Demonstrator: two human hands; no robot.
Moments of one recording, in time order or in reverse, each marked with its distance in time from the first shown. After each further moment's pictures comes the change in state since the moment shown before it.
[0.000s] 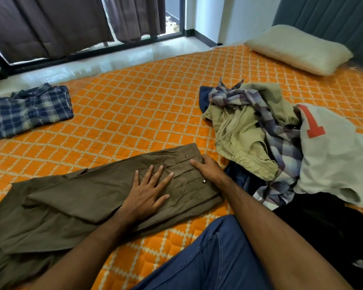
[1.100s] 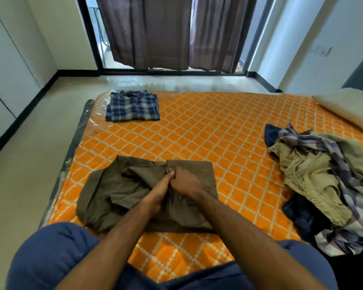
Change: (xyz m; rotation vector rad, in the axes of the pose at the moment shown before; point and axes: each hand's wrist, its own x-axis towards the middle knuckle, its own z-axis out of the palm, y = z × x) left_hand -0.127 -0.087 -0.080 -1.939 0.168 -0.924; right_hand -0.107 -0.186 0.254 -0.787 -0.245 -0.286
